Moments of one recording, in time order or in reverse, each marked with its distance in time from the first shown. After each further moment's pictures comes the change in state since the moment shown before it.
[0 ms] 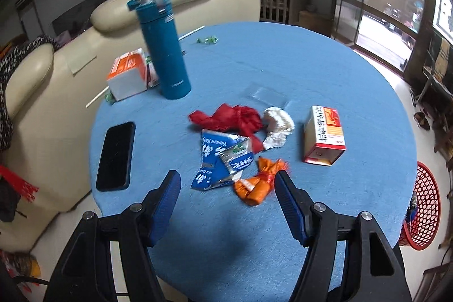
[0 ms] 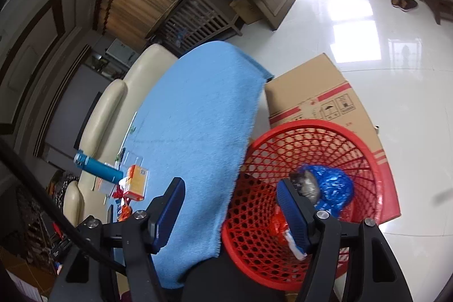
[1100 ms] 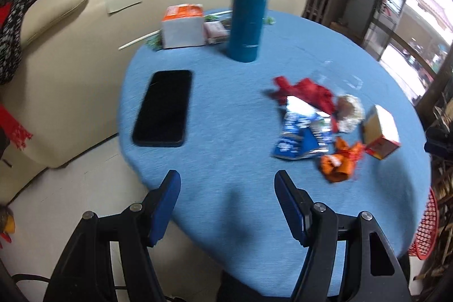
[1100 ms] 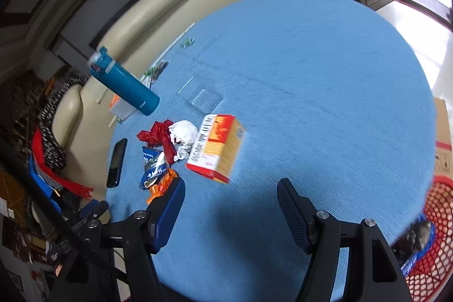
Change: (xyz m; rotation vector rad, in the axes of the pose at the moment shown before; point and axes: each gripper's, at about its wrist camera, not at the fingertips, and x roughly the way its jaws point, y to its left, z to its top) left arm 0.026 0.119 -0.052 -0.217 0.049 -0.003; right arm 0.199 0.259 -0.027 -0.413 0.335 -0.006
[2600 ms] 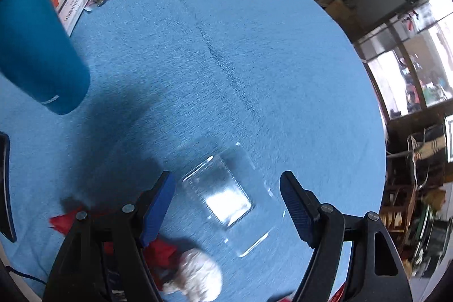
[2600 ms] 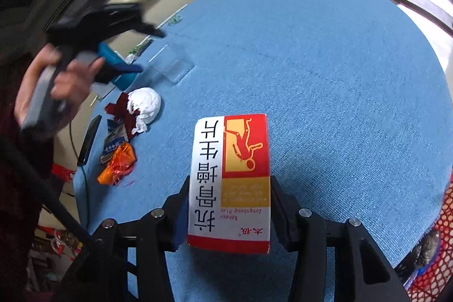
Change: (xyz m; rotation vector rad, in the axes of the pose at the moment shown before) left arm 0.177 -0.193 0.191 -0.220 0.378 -0.202; right arm 0.029 -0.058 -0.046 -0.070 -0.016 0.001
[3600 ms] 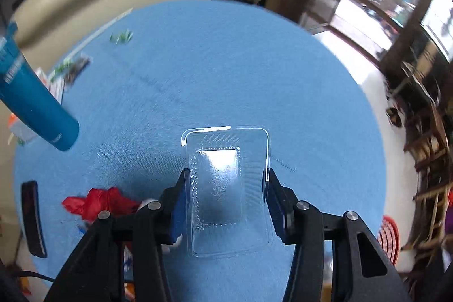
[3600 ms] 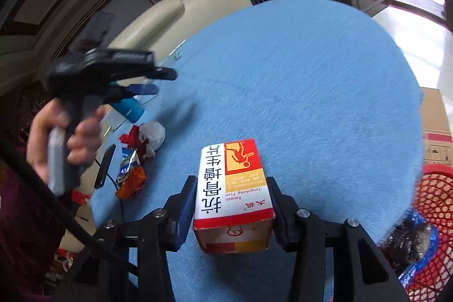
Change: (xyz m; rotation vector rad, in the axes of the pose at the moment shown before) left arm -0.049 -0.120 -0.129 0.492 -0.200 0.091; right arm -0.059 -0.034 -0.007 0.088 -0.151 0.031
